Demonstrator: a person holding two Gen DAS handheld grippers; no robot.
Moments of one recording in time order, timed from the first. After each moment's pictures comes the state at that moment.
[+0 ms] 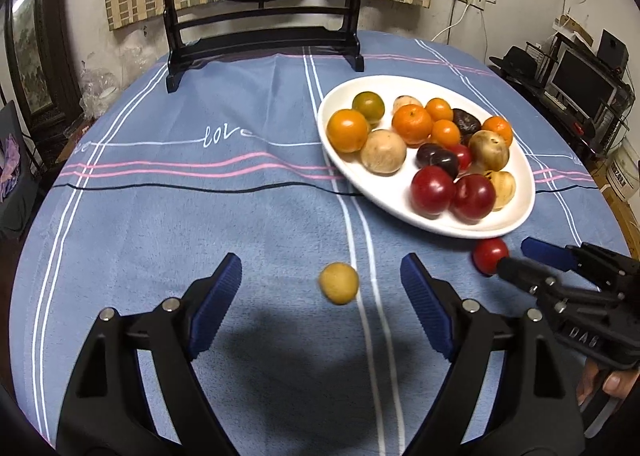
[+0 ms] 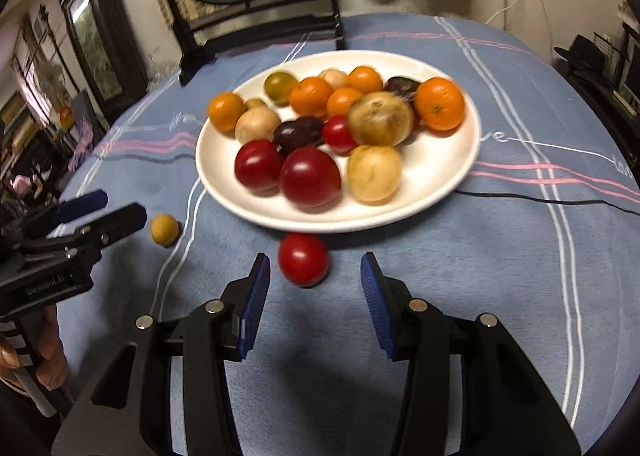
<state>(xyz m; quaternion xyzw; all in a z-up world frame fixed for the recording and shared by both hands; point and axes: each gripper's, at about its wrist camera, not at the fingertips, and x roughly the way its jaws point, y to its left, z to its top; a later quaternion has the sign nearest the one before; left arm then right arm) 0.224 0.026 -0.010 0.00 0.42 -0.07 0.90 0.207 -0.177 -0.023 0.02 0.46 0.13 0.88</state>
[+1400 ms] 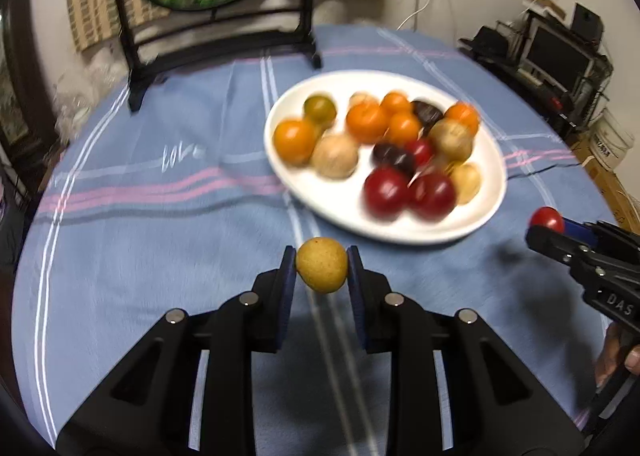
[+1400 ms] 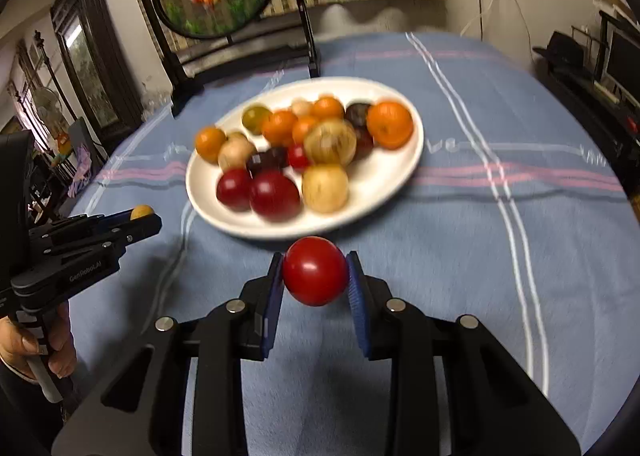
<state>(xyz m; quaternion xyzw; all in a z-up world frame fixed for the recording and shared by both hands) 0.233 -0.011 0.007 0.04 0.42 -0.12 0.90 0.182 -0.225 0.013 0.06 0.41 0.11 0.90</state>
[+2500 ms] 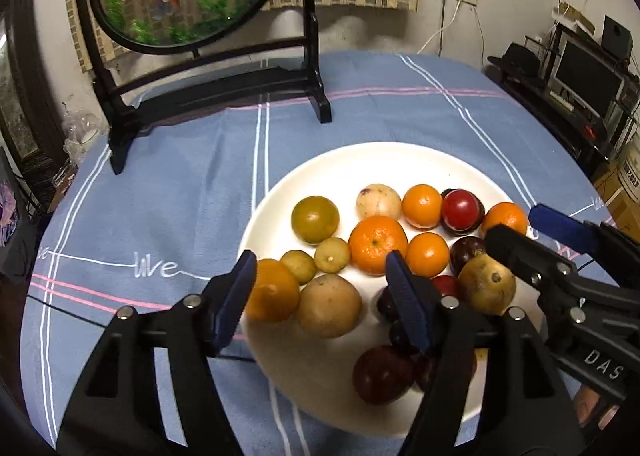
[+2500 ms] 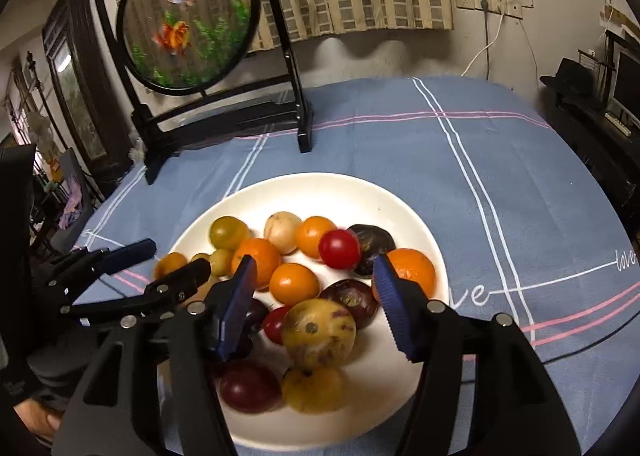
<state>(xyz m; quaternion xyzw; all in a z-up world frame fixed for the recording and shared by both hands) 0.343 -0.056 0.020 0.04 0.41 -0.07 0.91 0.301 -0.220 0.030 0.07 0.38 0.10 0.92</state>
